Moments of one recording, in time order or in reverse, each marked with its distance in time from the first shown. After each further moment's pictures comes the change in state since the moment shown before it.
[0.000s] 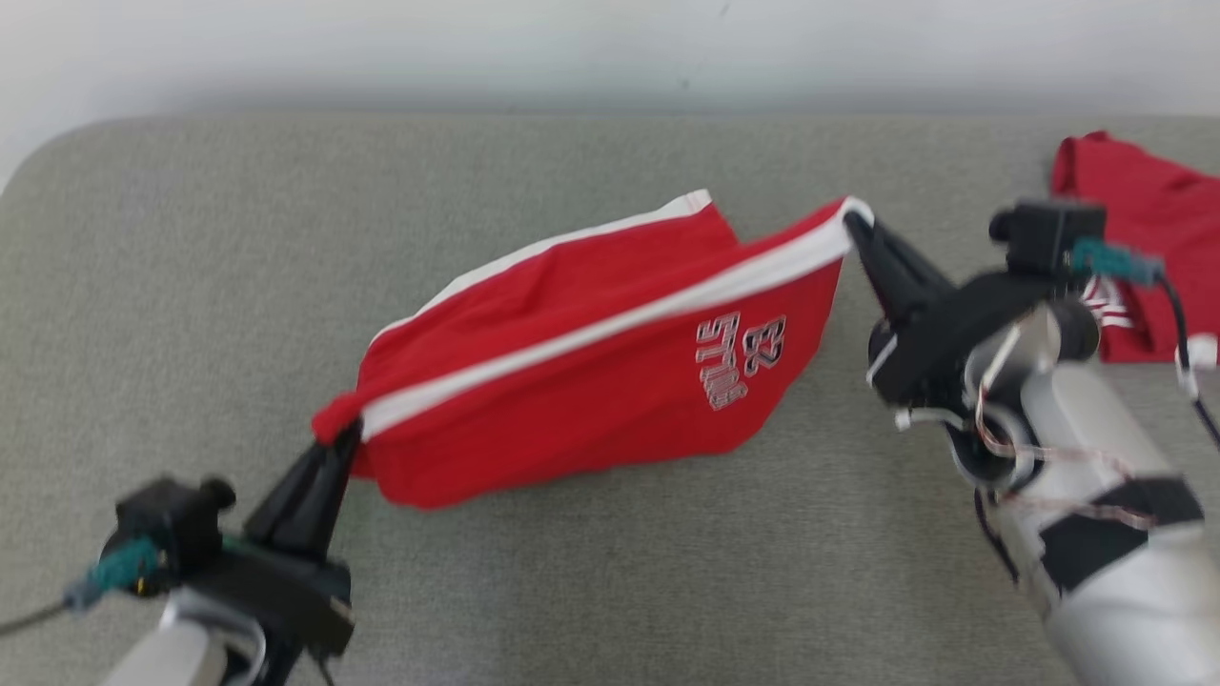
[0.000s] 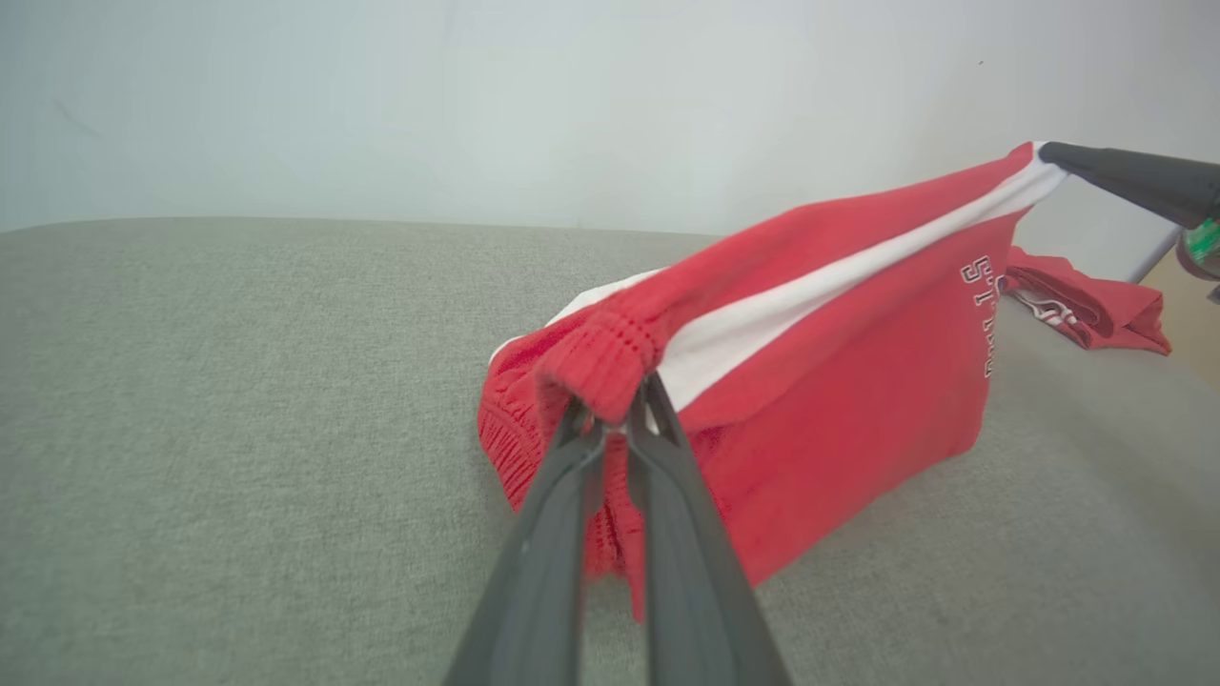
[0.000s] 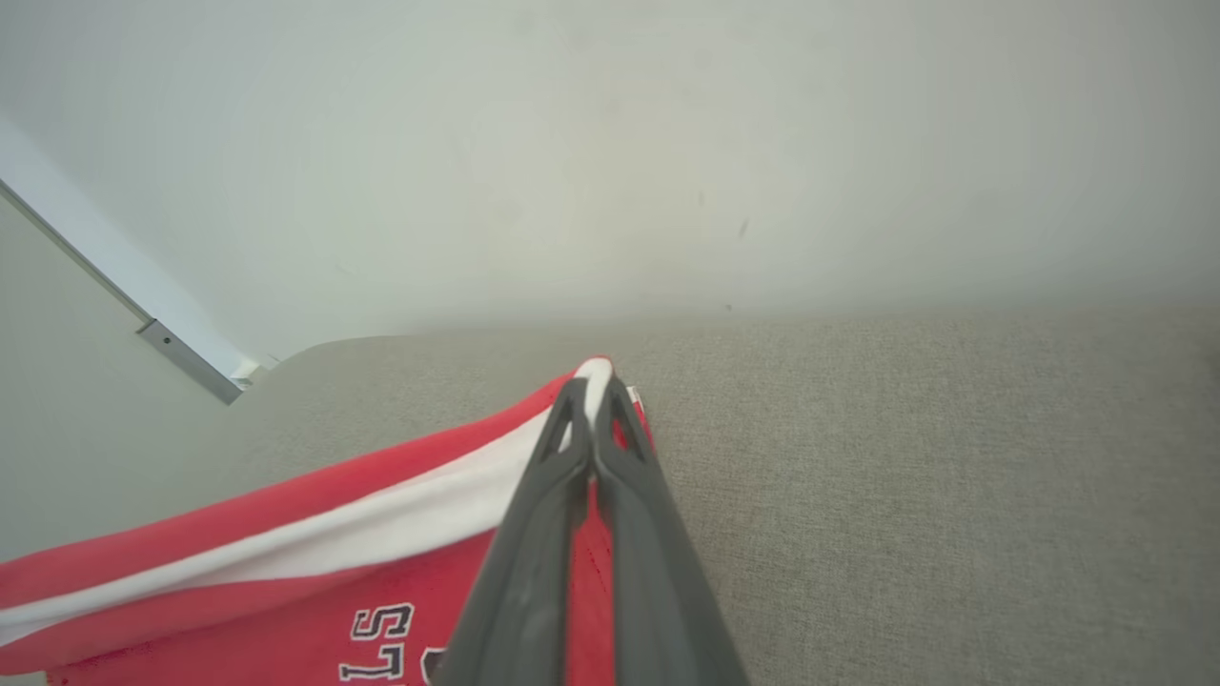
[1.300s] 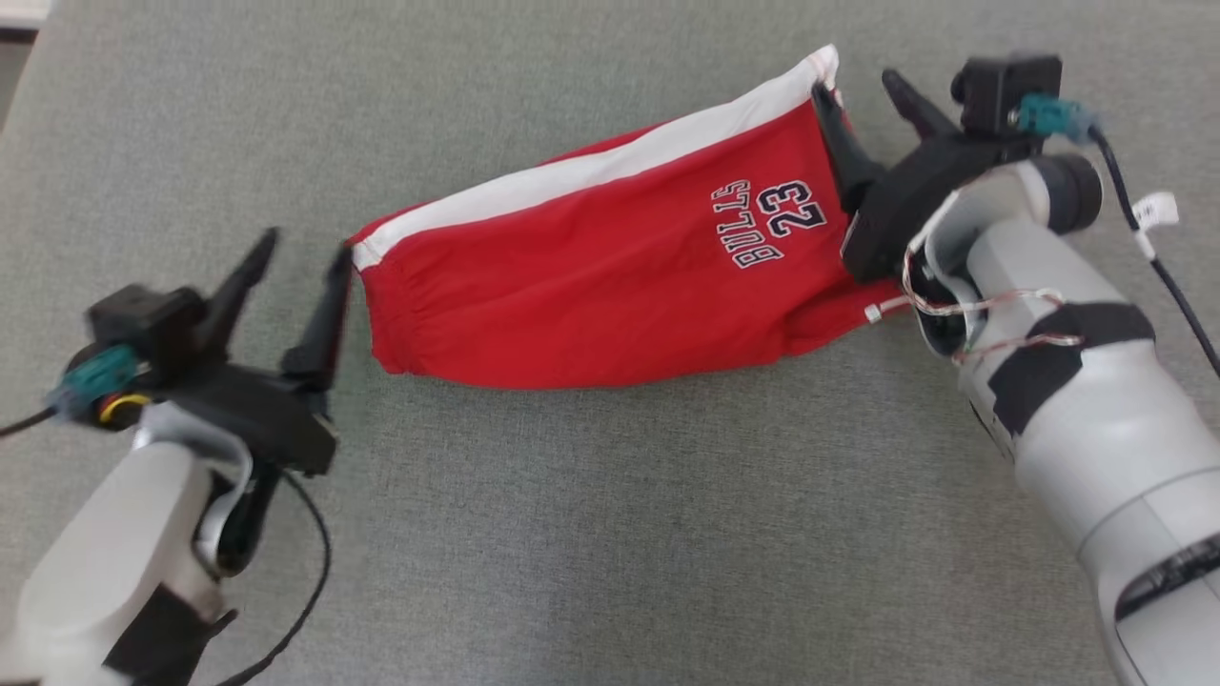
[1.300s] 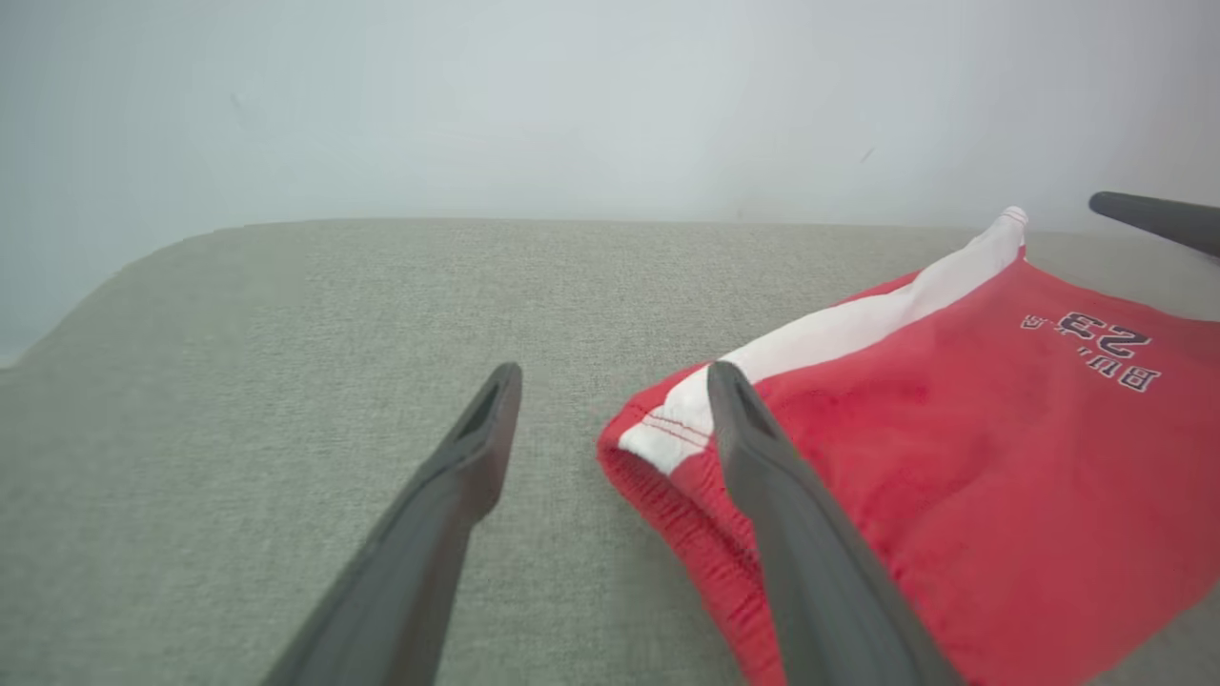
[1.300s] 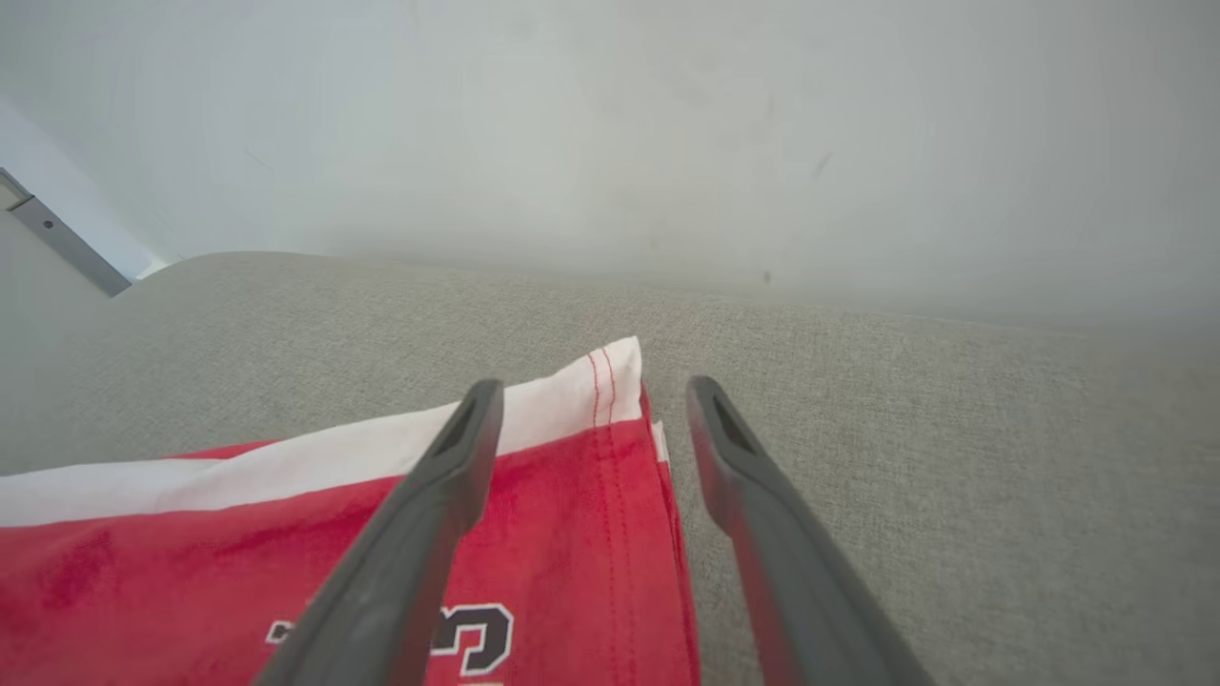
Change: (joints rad) left arm -0.413 -0.062 -0.116 0.302 -0.044 0.000 0.000; right arm -0.508 0.068 0.328 0.676 0.014 0.000 -0.275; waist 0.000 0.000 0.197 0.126
